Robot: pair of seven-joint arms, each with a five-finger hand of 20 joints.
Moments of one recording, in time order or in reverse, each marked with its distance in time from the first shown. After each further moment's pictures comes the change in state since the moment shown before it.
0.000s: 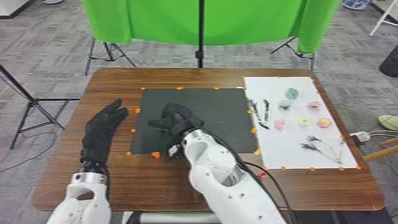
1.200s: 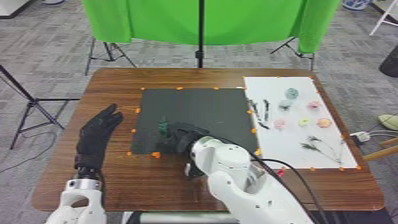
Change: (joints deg) left arm 3.1 -0.6 -1.8 -1.5 0.0 0.2 0.0; right arm 1.2 10.2 -4.0 -12.3 7.1 -23.2 7.0
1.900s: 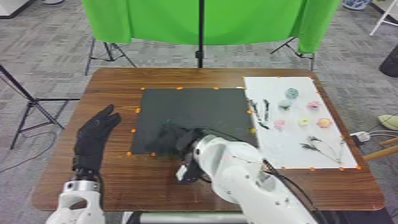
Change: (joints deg) left arm 1.0 -0.7 -1.0 -0.6 -0.1 0.2 0.0; right arm -2.7 1.2 4.6 -7.5 20.3 1.2 3.0
